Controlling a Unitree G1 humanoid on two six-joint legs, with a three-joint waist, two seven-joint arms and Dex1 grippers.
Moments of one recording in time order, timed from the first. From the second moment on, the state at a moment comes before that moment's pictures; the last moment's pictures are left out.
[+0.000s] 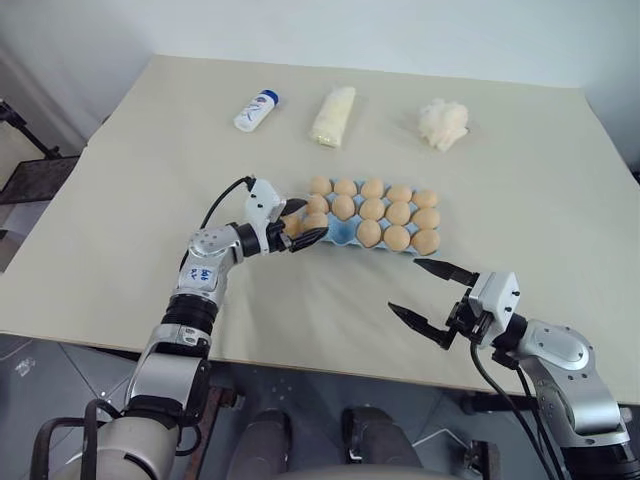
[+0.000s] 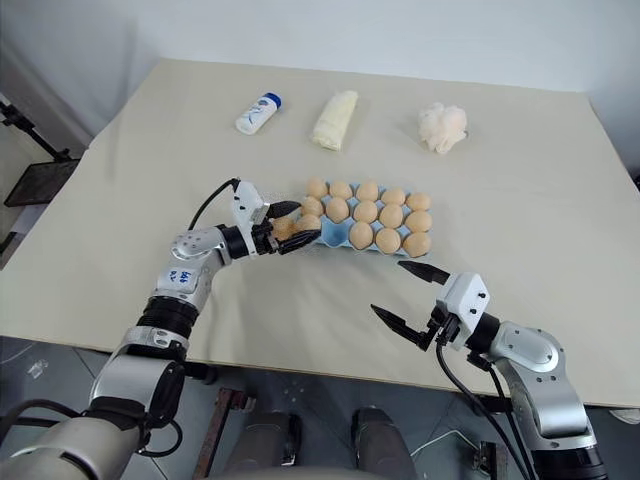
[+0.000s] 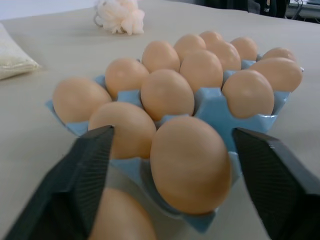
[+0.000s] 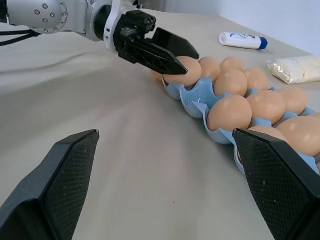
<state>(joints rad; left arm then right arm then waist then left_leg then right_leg) -0.78 0.27 -0.02 0.71 -0.16 -0.04 -0.84 0.05 -0.58 -0.07 -0.29 0.41 -0.01 0.87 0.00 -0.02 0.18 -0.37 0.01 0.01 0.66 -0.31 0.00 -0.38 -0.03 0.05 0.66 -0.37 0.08</state>
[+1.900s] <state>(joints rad) -0.31 0.63 0.22 0.34 -0.33 -0.01 -1.07 -0.06 -0.57 -0.06 -0.19 0.41 0.00 0.93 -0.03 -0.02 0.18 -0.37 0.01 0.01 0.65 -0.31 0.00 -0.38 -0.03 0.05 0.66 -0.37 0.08</state>
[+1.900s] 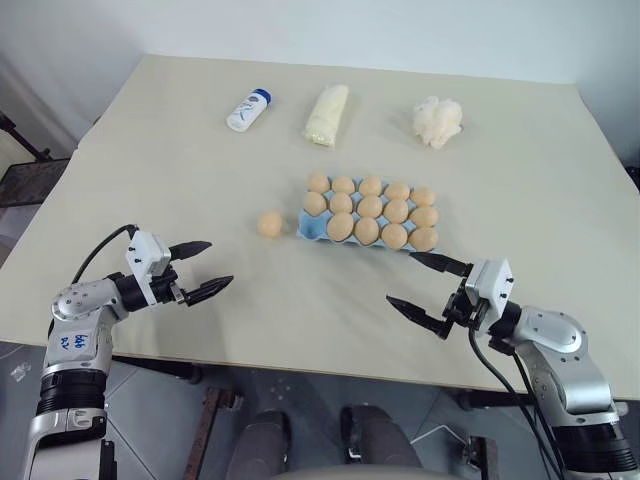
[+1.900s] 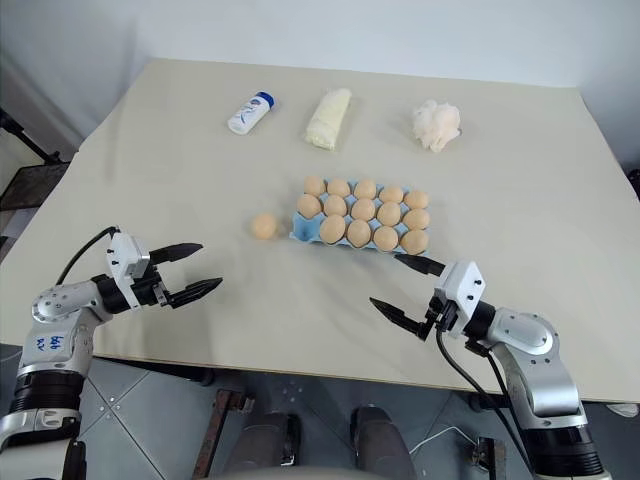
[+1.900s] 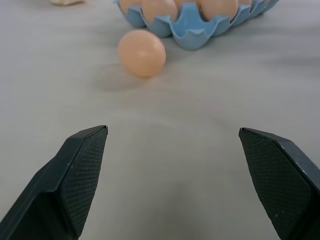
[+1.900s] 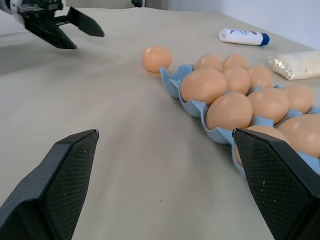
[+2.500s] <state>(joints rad) -0.70 0.40 0.07 0.79 -0.17 -0.14 -0.84 -0.02 -0.57 -0.14 -0.16 0.40 -0.02 0.87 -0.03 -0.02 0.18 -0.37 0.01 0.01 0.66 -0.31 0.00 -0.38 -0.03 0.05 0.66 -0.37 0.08</state>
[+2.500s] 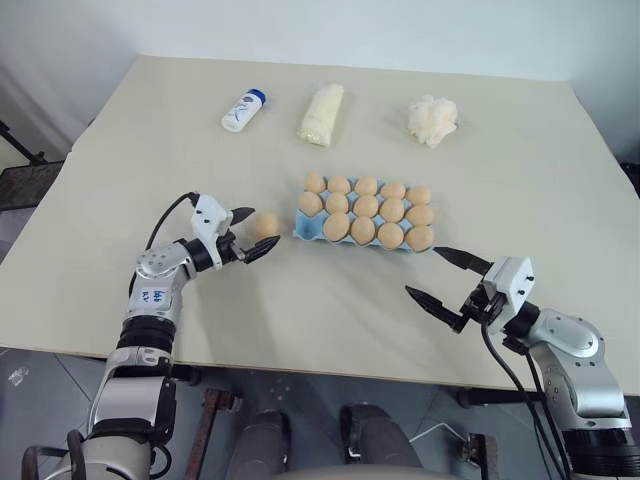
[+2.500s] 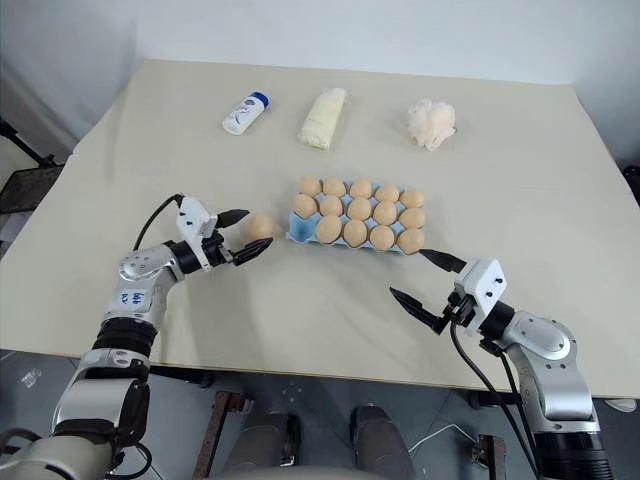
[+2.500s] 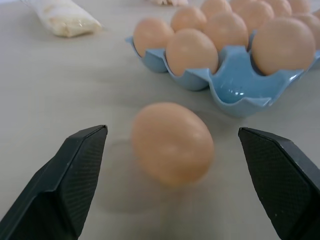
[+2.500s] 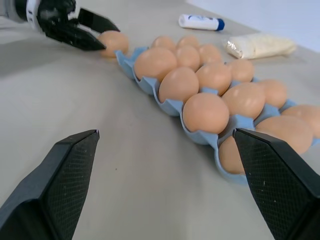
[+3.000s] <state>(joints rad) -0.80 0.35 0.07 0.94 -0.17 -0.24 -0.89 0.05 -0.55 -0.14 -0.23 0.39 -0.02 0.82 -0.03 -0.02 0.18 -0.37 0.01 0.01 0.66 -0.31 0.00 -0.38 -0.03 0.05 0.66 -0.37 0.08</state>
